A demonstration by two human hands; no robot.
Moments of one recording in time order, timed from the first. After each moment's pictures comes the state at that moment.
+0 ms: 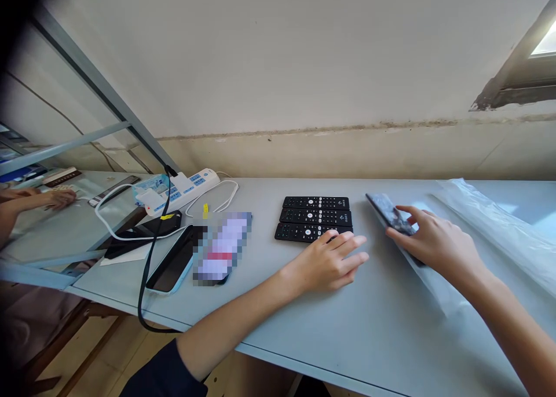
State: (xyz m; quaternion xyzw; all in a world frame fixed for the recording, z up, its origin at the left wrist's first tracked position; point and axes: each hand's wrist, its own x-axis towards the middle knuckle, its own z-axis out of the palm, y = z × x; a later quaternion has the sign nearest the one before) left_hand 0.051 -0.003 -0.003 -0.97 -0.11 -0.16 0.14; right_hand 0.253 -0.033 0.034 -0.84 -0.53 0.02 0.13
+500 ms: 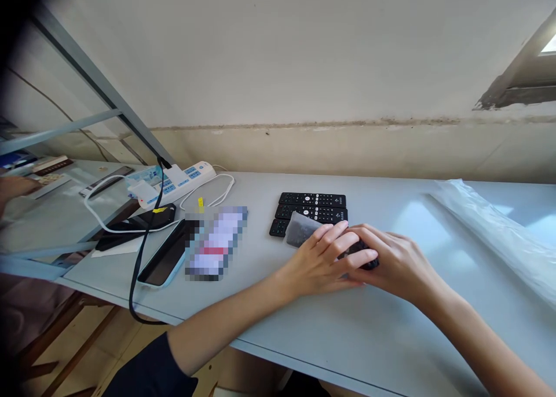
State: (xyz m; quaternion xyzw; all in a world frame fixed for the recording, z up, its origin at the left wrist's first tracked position) left_hand 0.053 -0.012 -0.012 -0.95 -0.13 -0.26 0.14; right_hand 0.216 -0.055 0.034 -0.56 -0.79 -0.05 0.25
